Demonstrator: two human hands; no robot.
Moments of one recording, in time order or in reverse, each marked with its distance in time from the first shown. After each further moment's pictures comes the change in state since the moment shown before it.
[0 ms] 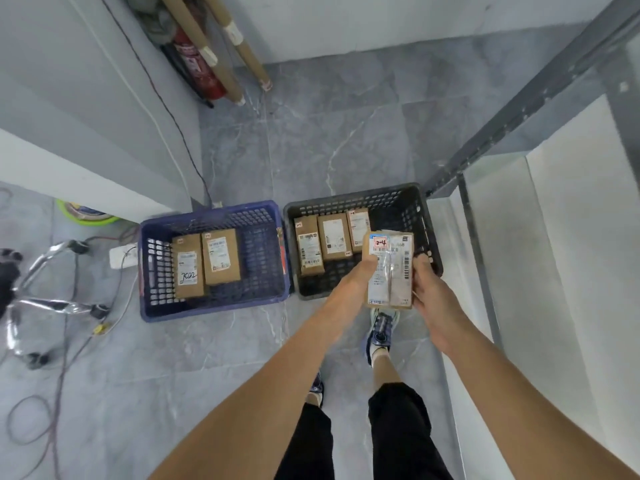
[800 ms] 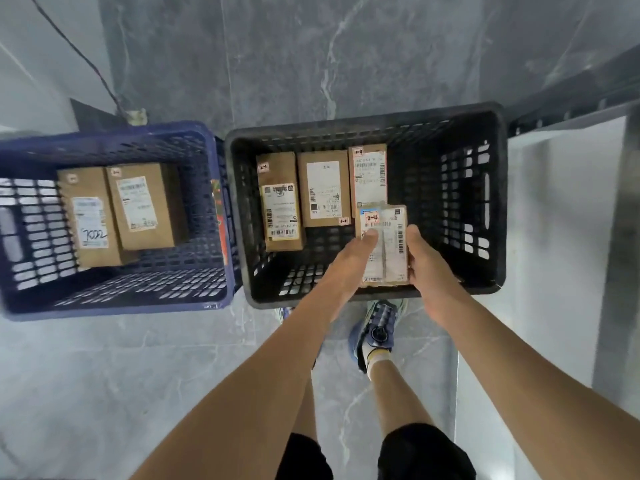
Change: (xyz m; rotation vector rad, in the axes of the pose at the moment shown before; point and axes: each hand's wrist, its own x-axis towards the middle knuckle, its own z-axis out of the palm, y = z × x) left_hand 0.336 -0.106 -0.012 -0.006 0.052 -0.310; right_hand 0.332 0.114 0.011 -0.168 -0.141 0.288
